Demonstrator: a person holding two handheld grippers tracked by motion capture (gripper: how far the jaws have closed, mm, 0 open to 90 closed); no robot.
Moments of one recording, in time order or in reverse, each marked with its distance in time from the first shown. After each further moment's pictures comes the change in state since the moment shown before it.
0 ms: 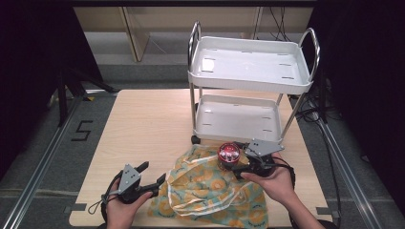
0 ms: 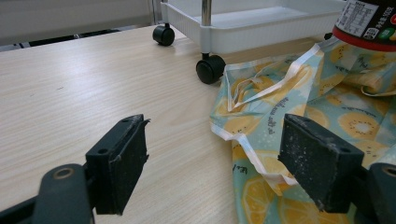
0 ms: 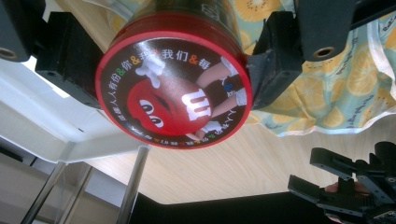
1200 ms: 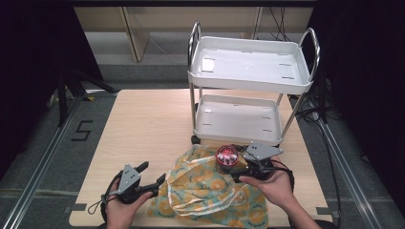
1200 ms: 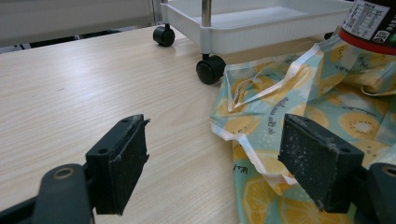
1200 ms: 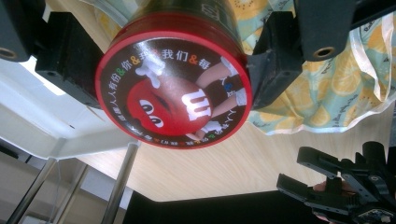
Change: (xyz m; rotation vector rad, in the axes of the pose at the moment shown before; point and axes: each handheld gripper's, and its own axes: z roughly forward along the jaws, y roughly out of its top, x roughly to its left) left arm -0.002 0.000 -0.001 0.008 0.011 -0.010; right arm 0.009 0.001 -0.001 0.006 0.034 -0.023
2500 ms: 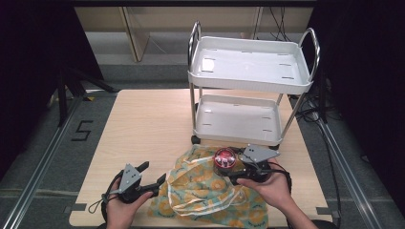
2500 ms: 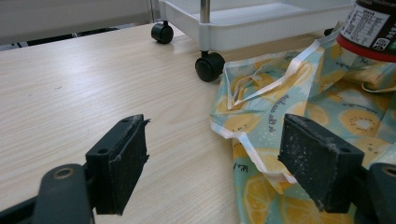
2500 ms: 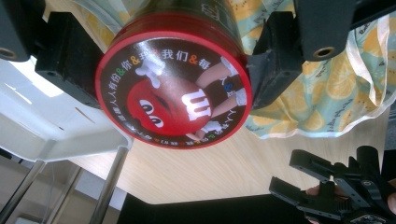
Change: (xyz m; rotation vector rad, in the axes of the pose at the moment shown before) left arm 0.001 0.000 0.001 0.011 -0.005 0.009; right arm 0.005 -0.005 0.006 -0.004 -0.003 -0.006
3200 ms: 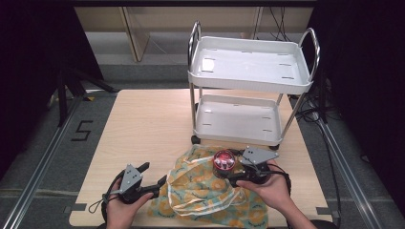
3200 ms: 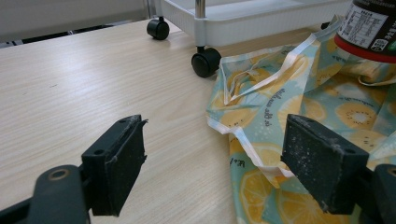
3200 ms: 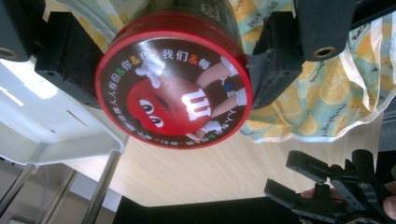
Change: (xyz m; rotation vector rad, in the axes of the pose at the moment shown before) left arm -0.001 -0.001 0.000 0.014 -0.012 0.017; right arm 0.004 -0.004 0.001 0.012 0.022 0.018
